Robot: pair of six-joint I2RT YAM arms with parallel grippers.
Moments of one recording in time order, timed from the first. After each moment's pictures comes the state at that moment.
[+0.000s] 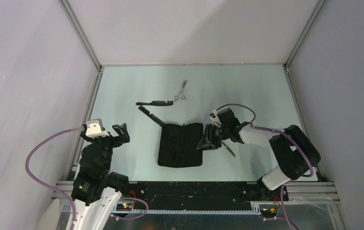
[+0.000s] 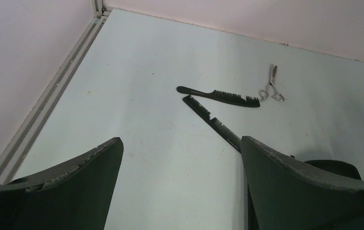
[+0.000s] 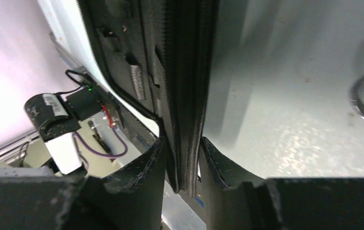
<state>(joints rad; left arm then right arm) -0.29 0.14 0.56 -0.52 -0.38 -0.20 0.58 1.56 0.68 -0.03 -0.65 0.83</state>
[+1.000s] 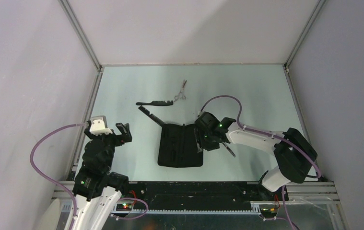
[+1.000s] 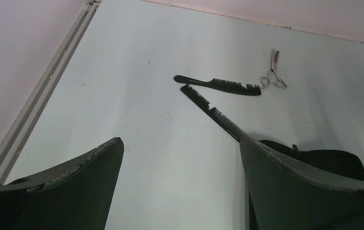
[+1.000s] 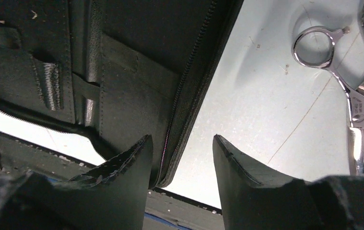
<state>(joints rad) -0.29 0.21 0.56 -0.52 -0.35 -0.20 0.87 1.52 0.98 -0.60 -0.01 0.67</state>
